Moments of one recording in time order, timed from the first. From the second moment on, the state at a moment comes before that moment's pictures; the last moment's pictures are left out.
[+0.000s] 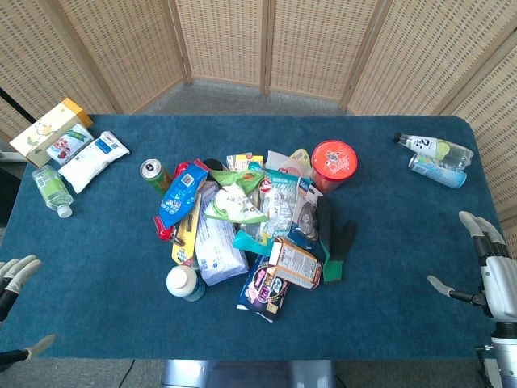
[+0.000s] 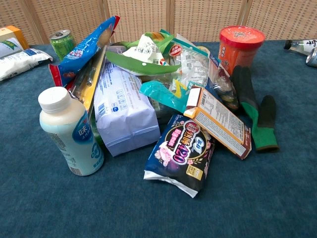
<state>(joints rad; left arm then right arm) 0.10 -0.68 0.17 -2.10 1.86 1.63 -0.09 0.08 -0.99 0.12 -1.79 -1.49 1.52 0.28</state>
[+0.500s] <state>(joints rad) 0.09 -0.69 0.15 -2.11 1.81 1.60 -0.07 0.14 -0.99 0.12 -1.79 -1.48 1.39 0.26</state>
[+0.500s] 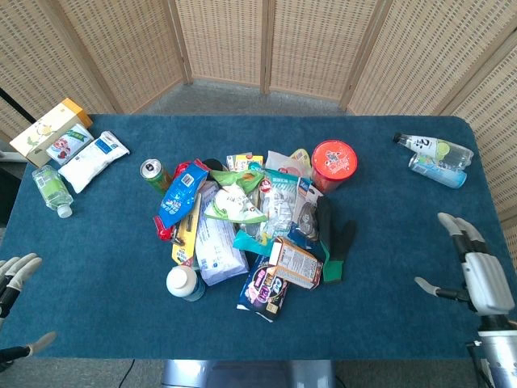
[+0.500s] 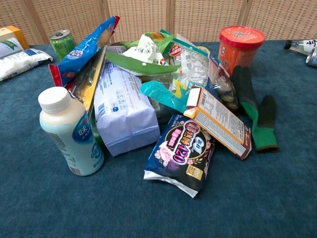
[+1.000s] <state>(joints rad) 0.07 -0.70 0.13 -2.11 1.73 1.57 -0.05 0.59 -1.02 0.27 -1.66 -1.13 0.83 0.09</state>
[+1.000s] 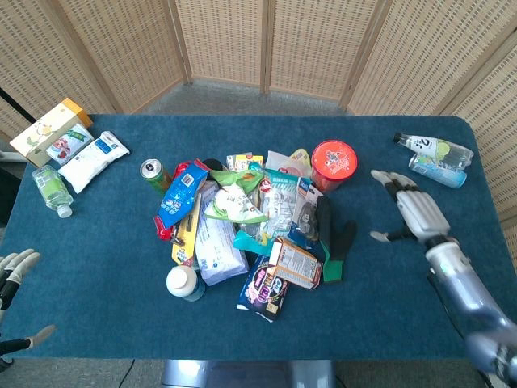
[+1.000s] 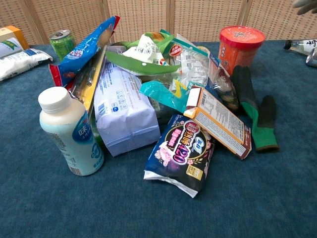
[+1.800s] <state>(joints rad) 0.03 -0.72 0.07 -2.08 1.58 1.52 -0.05 1.08 -1.42 0.24 -0.97 -0.68 0.44 -0.24</state>
